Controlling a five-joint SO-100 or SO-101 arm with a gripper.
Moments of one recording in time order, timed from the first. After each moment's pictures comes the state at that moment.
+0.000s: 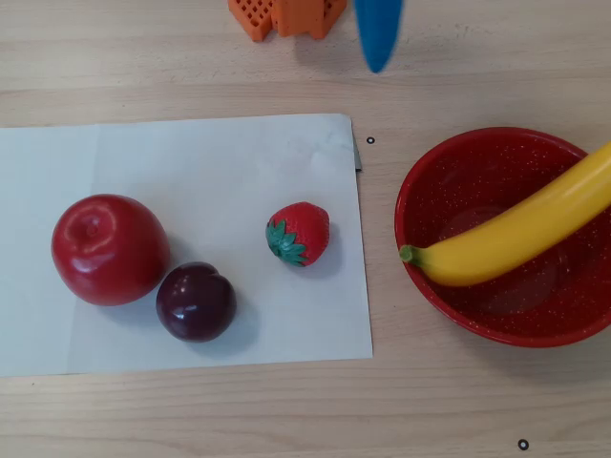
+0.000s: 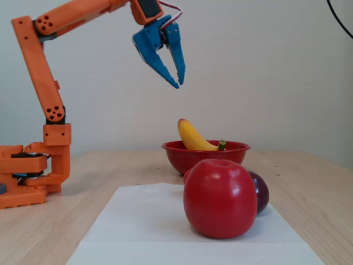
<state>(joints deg) 16.3 111.6 75.2 89.4 -11.3</state>
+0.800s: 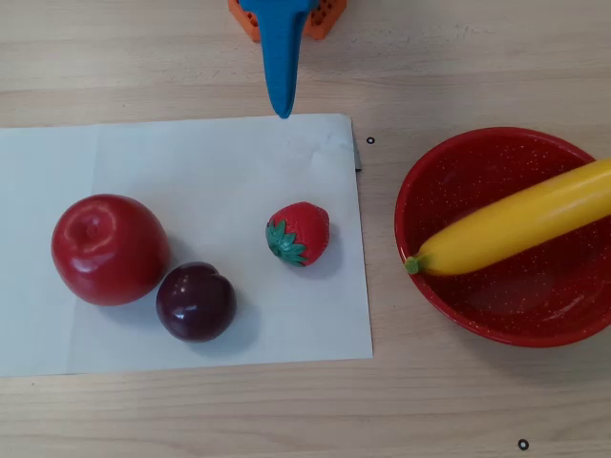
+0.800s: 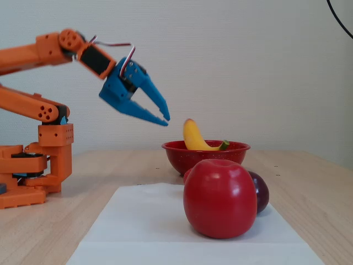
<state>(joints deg) 2.6 166.6 149.5 45.7 -10.5</state>
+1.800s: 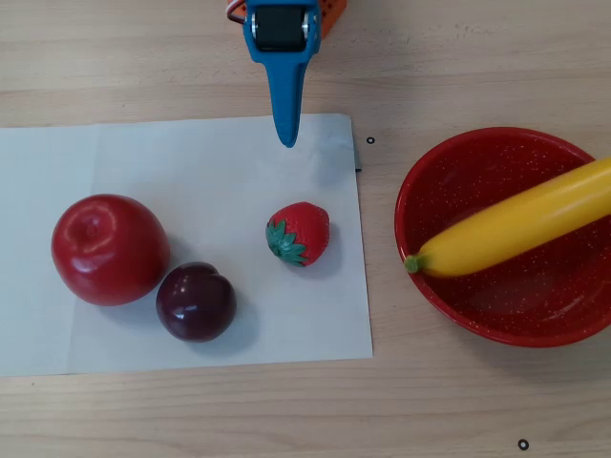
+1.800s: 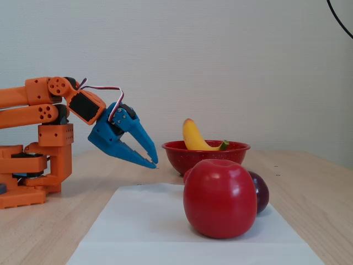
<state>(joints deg) 2.5 188.0 179.0 46.3 -11.4</state>
